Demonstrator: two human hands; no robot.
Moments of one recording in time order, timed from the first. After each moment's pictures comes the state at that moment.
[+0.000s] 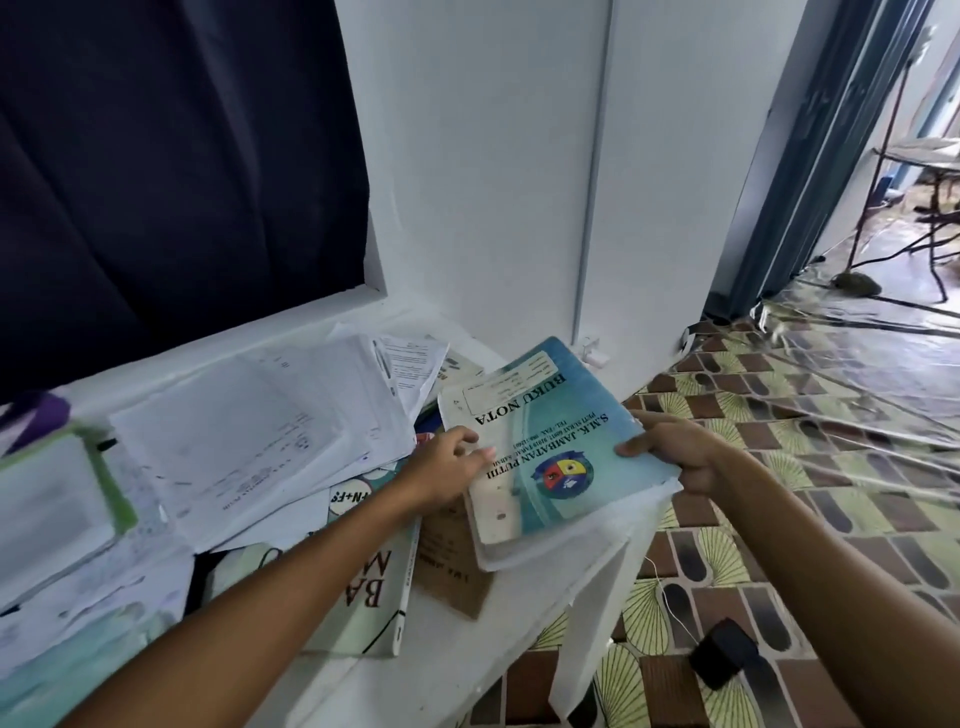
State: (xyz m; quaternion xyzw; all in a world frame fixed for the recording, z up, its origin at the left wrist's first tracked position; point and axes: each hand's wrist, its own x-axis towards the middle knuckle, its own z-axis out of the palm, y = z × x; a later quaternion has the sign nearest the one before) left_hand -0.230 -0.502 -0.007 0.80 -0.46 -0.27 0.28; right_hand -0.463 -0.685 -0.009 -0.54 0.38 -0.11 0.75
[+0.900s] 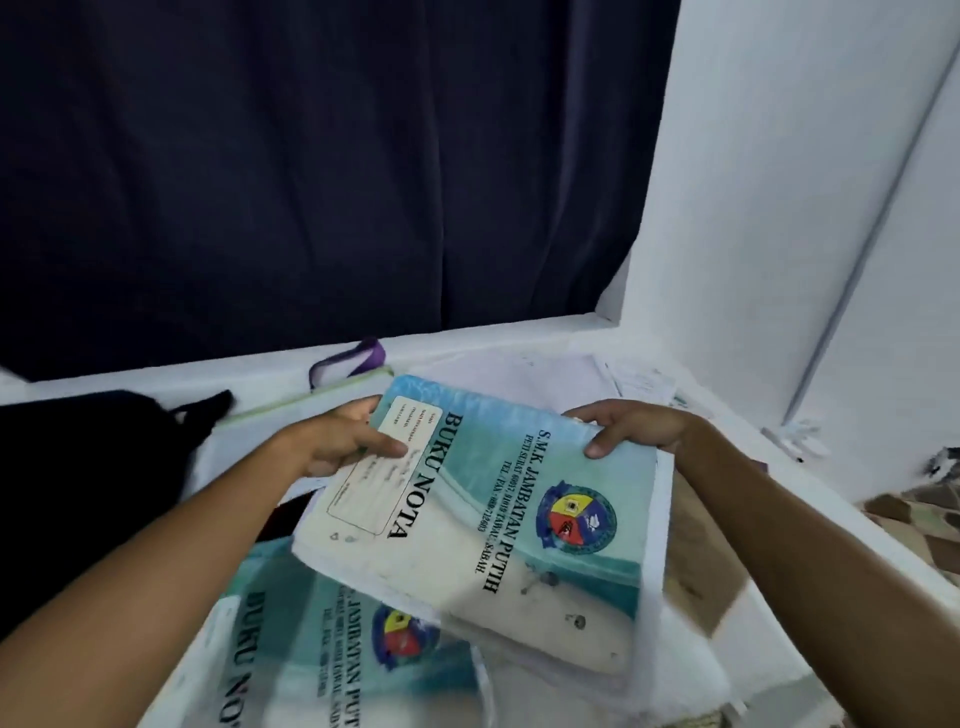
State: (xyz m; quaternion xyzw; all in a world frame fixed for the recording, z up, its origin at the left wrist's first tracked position) left_hand -0.042 -0.189 0.076 0.71 -0.22 -0.41 0.53; right_hand -0.223 -0.510 0.074 -0.74 0.04 0.21 0.64
